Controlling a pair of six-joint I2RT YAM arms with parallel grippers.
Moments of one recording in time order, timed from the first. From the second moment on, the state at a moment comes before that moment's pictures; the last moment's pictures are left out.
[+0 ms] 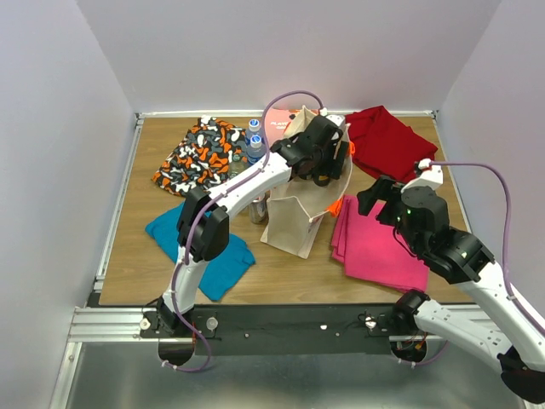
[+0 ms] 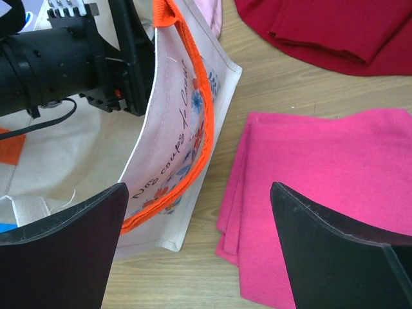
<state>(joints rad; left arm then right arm) -0.80 2.11 2.00 -0.57 -0.04 -0.34 0.69 0.74 0.98 -0.68 0.53 0.61</state>
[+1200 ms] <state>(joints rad) -0.83 2.16 1.92 -0.34 -0.36 -0.48 0.69 0.88 0.98 -0.65 0.53 0.60</state>
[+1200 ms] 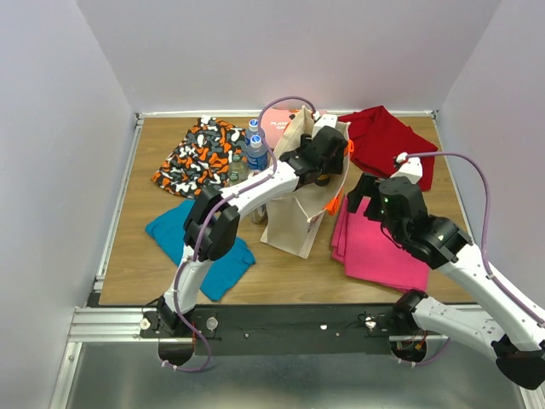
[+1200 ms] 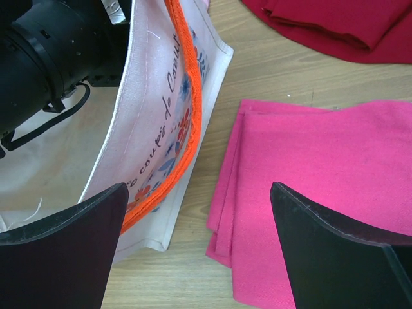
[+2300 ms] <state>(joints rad) -0.83 2.28 2.06 -0.38 -0.39 -0.45 0.69 0.86 0.98 -0.65 0.53 0.60</state>
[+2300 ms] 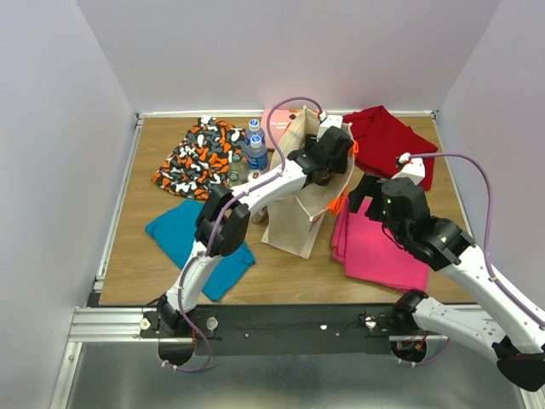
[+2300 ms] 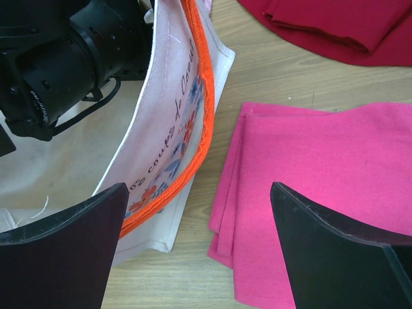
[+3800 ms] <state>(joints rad) -0.84 2.16 1.95 -0.46 -0.38 -0.36 0.69 0.84 0.98 -0.64 0.53 0.60</state>
